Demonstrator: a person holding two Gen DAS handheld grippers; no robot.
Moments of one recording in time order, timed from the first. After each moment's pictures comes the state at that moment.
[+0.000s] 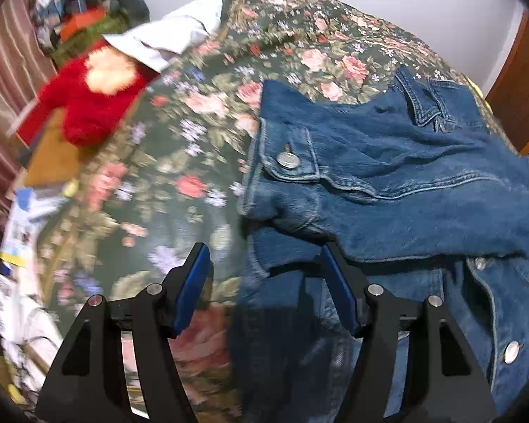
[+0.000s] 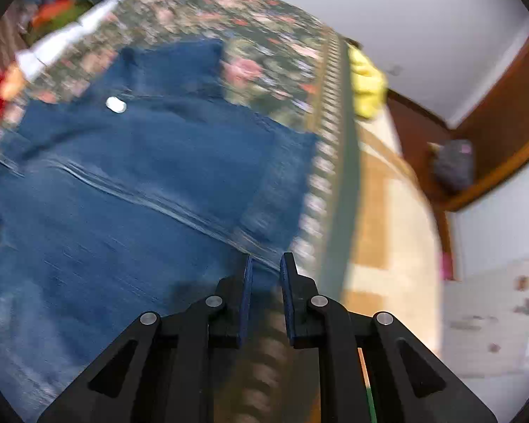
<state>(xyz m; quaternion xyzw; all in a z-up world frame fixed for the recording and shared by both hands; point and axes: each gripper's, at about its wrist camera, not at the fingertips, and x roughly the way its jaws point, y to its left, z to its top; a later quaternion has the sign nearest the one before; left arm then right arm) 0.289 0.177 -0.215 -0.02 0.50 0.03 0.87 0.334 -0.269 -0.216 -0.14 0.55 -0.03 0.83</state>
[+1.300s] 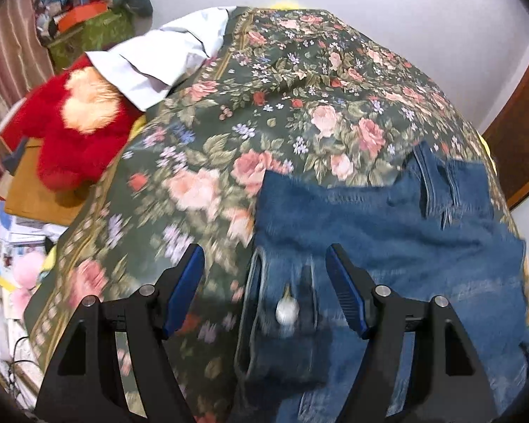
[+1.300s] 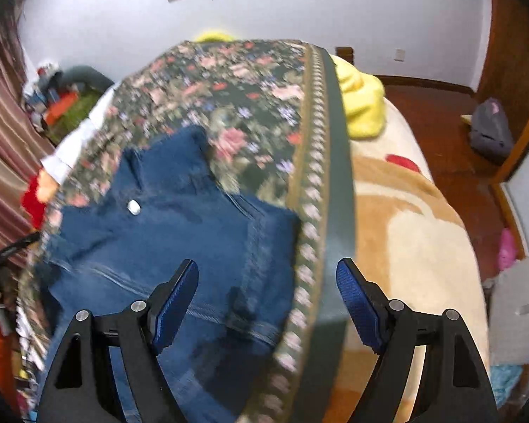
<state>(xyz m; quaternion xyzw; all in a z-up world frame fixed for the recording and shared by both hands) 0.404 0.195 -0.199 -0.09 0.49 0.01 0.86 0.379 -0.324 -0.174 0.09 0.48 0.06 0.87</state>
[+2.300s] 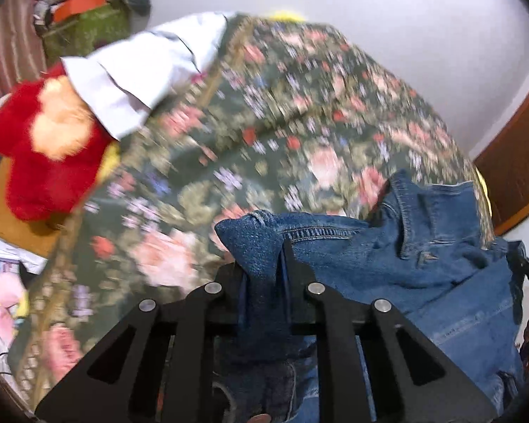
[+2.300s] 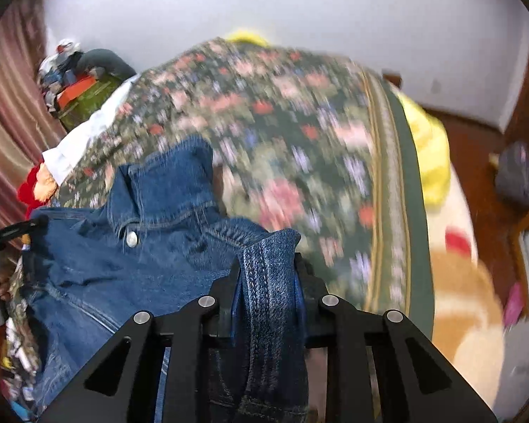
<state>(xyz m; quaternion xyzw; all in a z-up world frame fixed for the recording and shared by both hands) 0.455 0.212 -0.188 -0.14 0.47 0.01 0.87 0.494 -0.253 -0.172 0.01 0.44 0.10 0.89</state>
